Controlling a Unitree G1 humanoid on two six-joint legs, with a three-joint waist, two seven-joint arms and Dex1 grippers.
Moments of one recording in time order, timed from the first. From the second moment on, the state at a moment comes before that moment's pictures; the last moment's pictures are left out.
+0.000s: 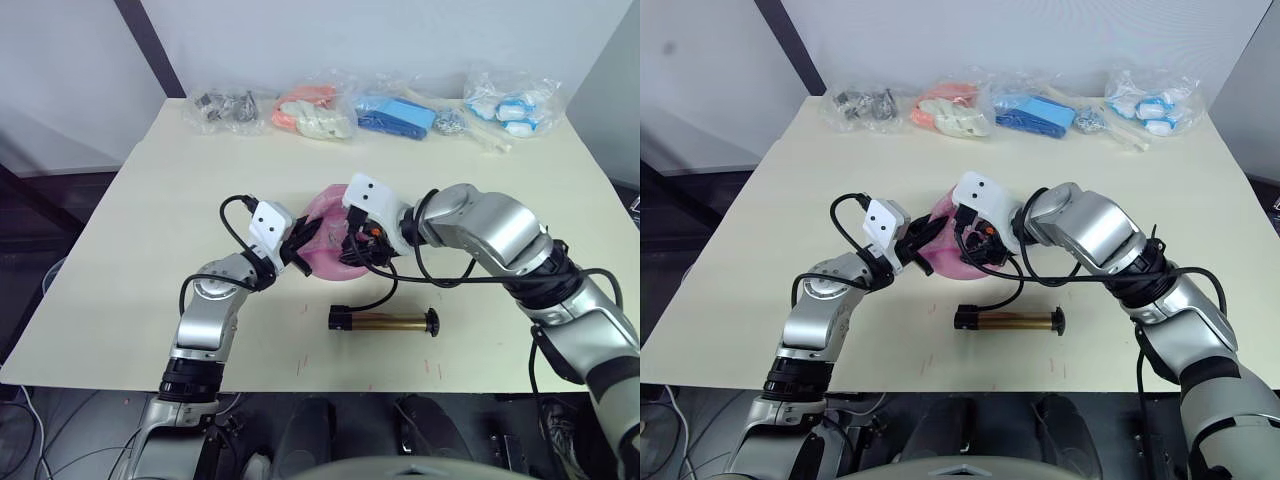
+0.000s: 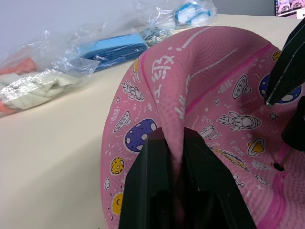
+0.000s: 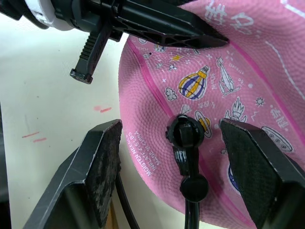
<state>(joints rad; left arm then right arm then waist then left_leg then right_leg) -0.32 0.39 -0.01 -0.01 -0.14 0.20 -0.65 -1.02 -0.44 0.56 -0.13 0.40 1.18 0.70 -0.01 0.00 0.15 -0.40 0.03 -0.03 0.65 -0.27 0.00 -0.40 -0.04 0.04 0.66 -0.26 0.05</state>
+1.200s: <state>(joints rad) -0.30 0.38 -0.01 -0.03 -0.14 0.19 -0.63 -1.14 -0.40 0.62 0.00 0.31 1.24 0.83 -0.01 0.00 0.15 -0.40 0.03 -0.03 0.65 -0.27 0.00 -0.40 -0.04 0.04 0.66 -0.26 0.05</state>
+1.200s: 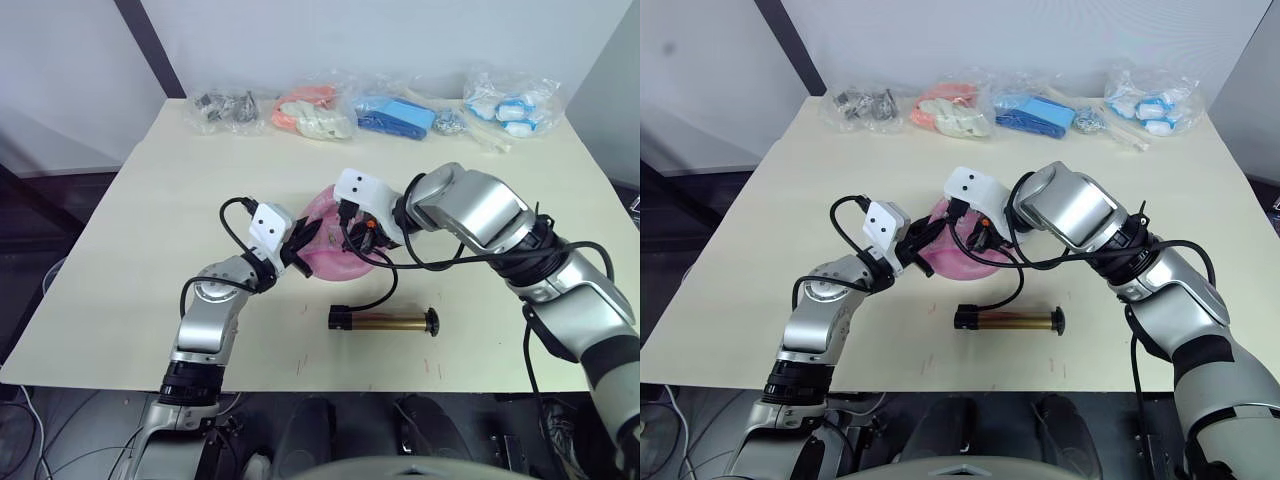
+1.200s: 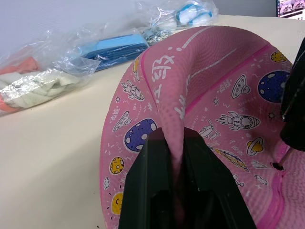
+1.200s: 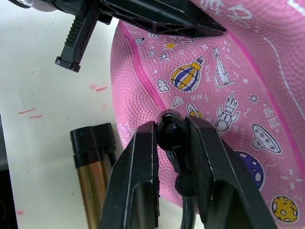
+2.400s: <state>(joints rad) -0.31 0.36 -0.01 -0.03 -0.16 0.26 -0.60 -1.17 -0.37 0.84 0.00 0.08 1.08 0.88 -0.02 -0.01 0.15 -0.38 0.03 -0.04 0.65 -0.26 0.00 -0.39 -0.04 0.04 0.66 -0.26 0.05</state>
